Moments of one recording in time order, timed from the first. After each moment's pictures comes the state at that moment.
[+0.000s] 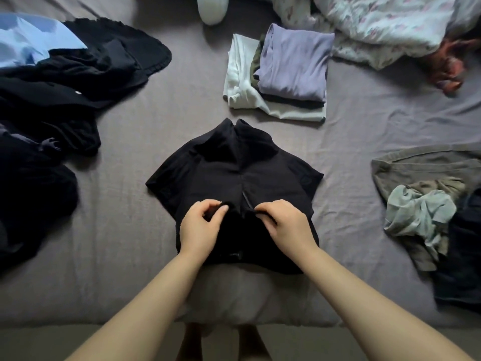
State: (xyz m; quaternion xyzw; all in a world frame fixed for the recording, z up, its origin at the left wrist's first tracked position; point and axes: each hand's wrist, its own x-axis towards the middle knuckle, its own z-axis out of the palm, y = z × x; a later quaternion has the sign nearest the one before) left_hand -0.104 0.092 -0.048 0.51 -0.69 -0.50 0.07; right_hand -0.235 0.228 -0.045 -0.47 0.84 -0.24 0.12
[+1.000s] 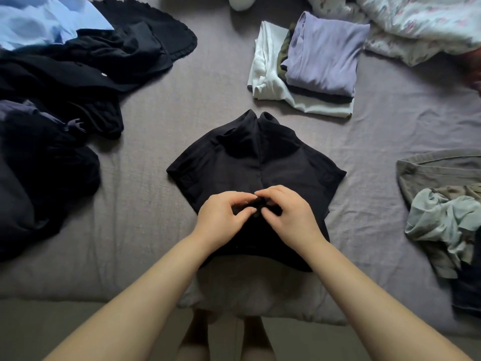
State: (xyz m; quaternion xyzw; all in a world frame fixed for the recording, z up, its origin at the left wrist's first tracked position) left_hand -0.093 0.073 -0.025 0.35 -0.78 -0.52 0.01; right_hand -0.214 0.191 -0.020 -0.43 0.82 -0.31 0.22
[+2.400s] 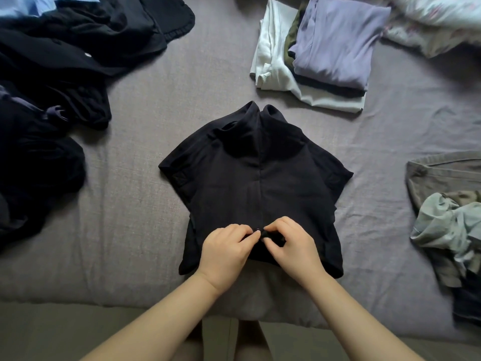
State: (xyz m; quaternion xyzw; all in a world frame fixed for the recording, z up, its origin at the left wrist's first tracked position) left_hand -0.066 0.122 -0.084 0.18 -0.95 -0.20 0.14; right_hand -0.195 0.237 -0.073 -0.36 0.86 -0.22 0.27
